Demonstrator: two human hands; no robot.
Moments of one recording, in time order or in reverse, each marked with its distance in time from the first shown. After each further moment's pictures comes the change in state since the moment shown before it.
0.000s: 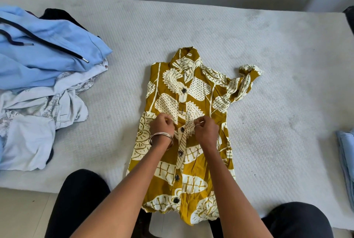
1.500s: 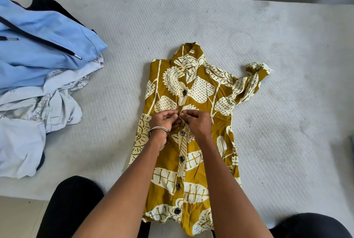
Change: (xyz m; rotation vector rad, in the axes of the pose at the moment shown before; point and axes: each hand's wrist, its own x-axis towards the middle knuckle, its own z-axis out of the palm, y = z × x) left_hand 0.042 -0.004 0.017 -0.673 -0.234 -0.261; right_hand 0.039 -0.018 0.038 0.307 -0.154 0.059
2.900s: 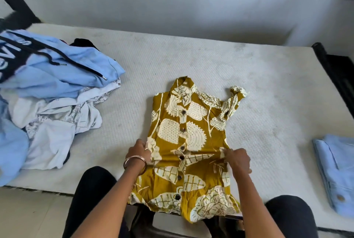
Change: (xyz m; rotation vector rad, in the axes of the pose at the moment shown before) left_hand -0.096 -0.011 -0.107 0.938 0.130 -0.036; right_hand -0.099 0.026 -0.138 -0.467 0.249 0.402
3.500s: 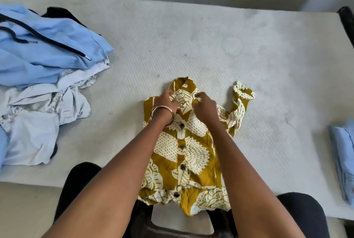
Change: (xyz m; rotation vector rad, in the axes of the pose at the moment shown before) left_hand 0.036 0.142 -0.003 -0.067 0.019 0.306; right_hand 0.004 -0.130 0.045 -0.082 -0.140 -0.670
